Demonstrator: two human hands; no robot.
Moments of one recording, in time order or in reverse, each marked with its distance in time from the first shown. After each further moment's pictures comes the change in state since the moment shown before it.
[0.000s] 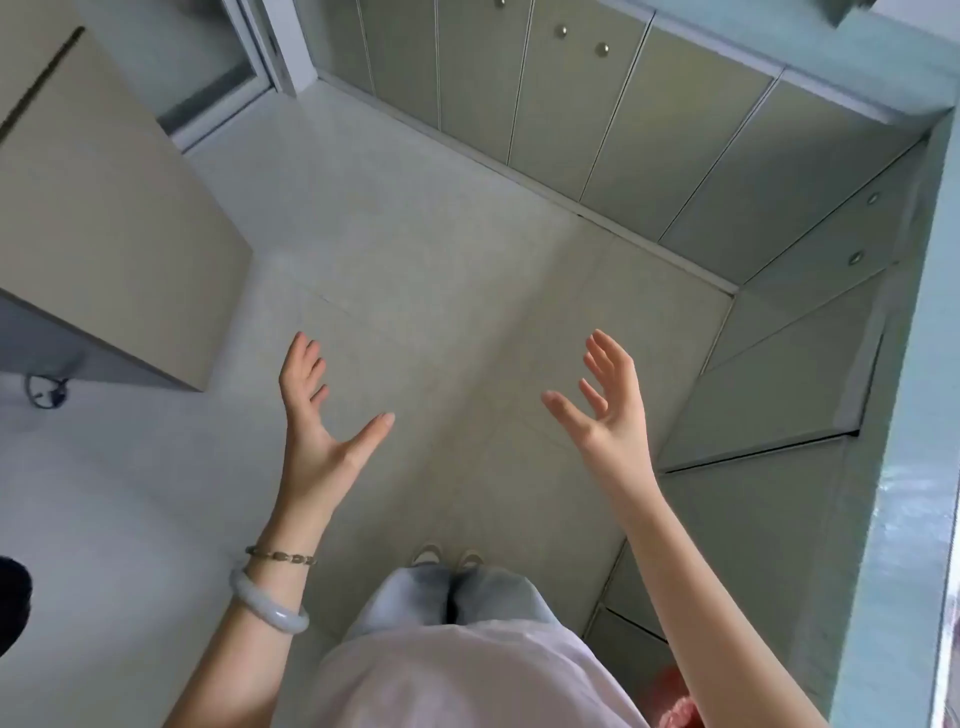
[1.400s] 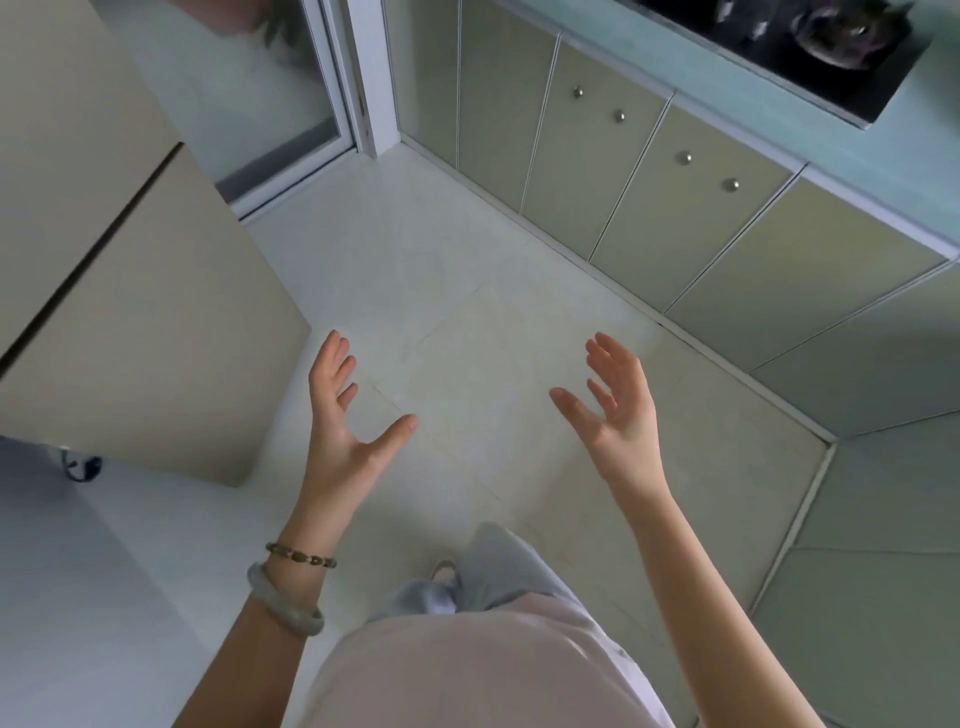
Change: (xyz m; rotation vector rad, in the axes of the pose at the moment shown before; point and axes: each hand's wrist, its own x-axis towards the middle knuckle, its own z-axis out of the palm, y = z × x) left_hand 0.367 -0.015 -0.064 -0.052 0.078 0.020; right_hand 0.352 -0.079 0.206 -0.024 -0.093 -0.038
